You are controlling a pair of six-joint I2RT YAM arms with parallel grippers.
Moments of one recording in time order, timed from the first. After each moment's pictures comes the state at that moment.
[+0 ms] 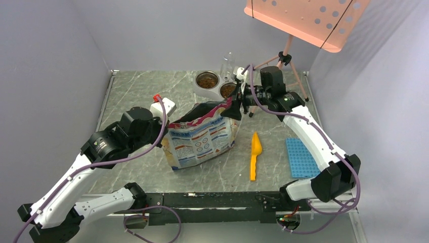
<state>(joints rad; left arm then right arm) -0.77 0.88 1.27 -0.99 -0.20 -0.06 0.42 1.37 1.35 -0.49 -0.84 -0.30</state>
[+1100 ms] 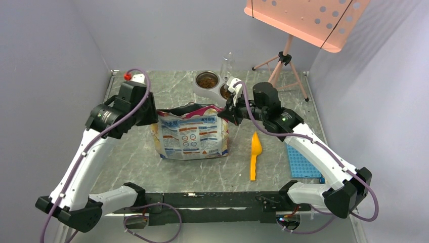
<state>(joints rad) -0.46 1.13 1.48 -1.13 -0.27 -0.45 0.63 1.21 1.20 -0.36 -0.46 -0.14</state>
